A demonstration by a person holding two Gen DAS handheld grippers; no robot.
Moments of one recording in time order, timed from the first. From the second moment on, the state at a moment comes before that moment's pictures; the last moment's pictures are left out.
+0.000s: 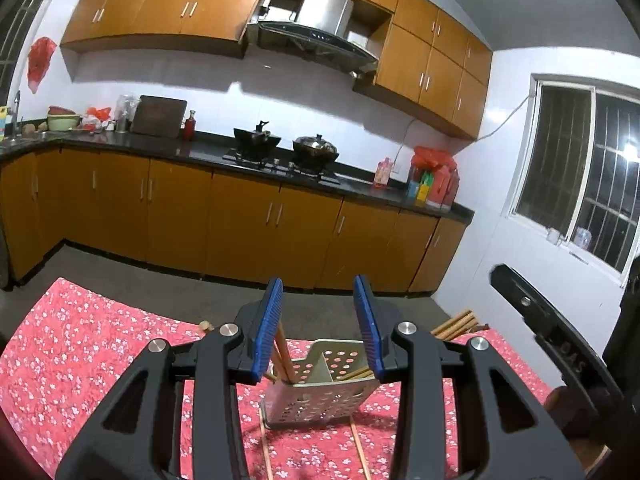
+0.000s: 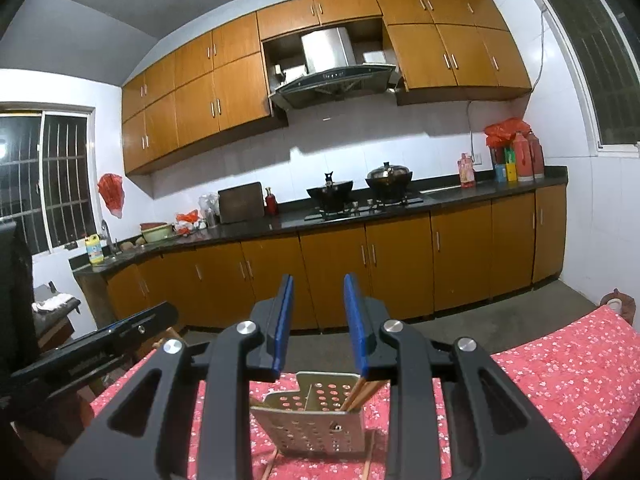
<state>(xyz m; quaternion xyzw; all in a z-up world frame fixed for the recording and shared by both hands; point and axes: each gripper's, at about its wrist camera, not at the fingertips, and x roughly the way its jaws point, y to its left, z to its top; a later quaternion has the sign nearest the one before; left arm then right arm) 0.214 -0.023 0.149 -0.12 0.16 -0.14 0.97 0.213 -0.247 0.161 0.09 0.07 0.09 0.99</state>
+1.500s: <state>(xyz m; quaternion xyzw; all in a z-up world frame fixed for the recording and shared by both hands) 0.206 -0.040 -0.075 0.00 0.44 -0.04 0.90 0.213 -0.271 -0.076 0.05 0.43 -0.01 0.90</state>
